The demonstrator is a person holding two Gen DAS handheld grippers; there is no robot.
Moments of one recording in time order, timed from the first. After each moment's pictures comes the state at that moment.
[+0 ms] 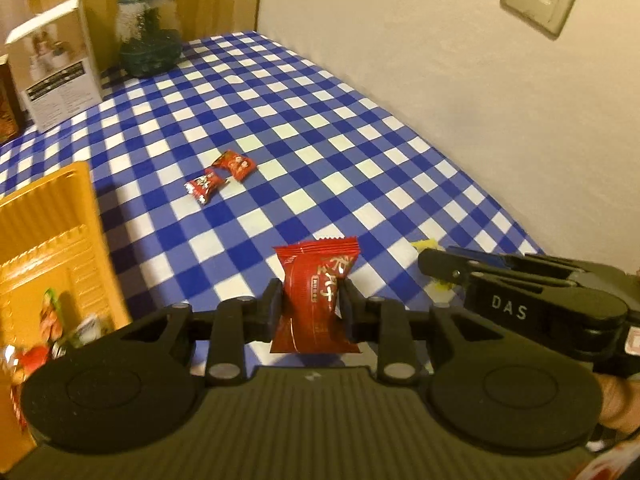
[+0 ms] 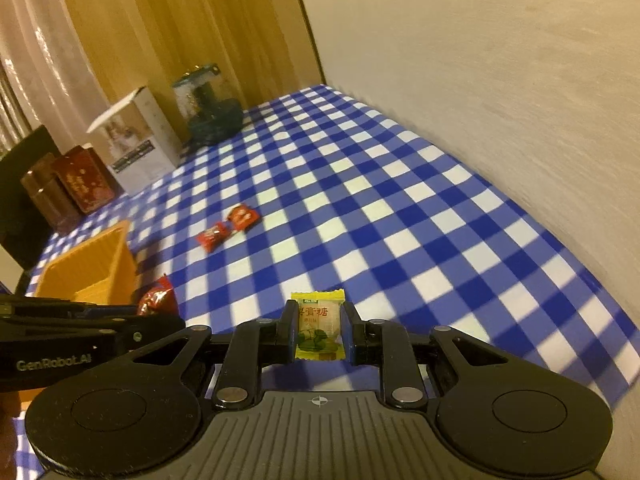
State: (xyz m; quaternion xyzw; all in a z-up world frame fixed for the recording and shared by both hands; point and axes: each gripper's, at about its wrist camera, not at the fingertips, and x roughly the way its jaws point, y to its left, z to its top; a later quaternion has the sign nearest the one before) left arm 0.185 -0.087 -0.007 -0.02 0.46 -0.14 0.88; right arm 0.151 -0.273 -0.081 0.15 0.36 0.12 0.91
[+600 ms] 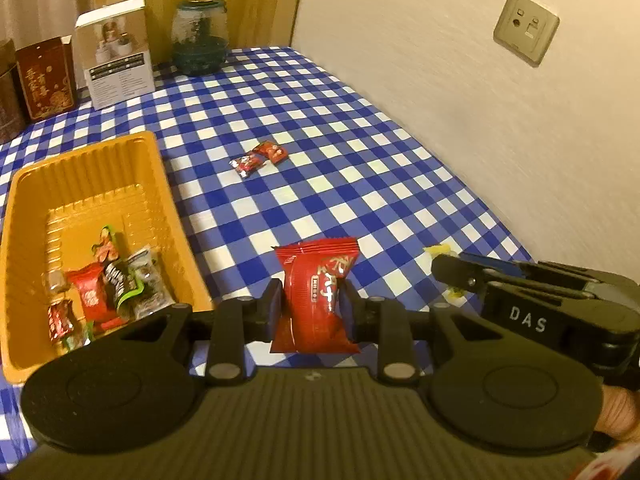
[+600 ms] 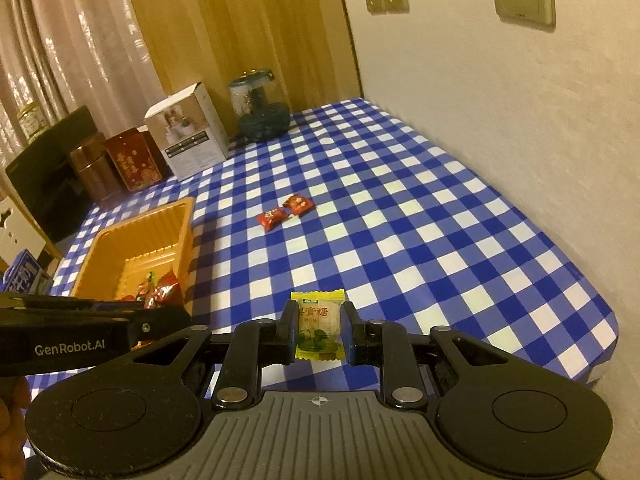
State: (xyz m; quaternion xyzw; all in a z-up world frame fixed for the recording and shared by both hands) left arm 0.110 -0.049 0.024 -0.05 0.44 -0.10 0.89; right arm 0.076 -0.247 -0.040 0.11 0.35 0.15 0.92
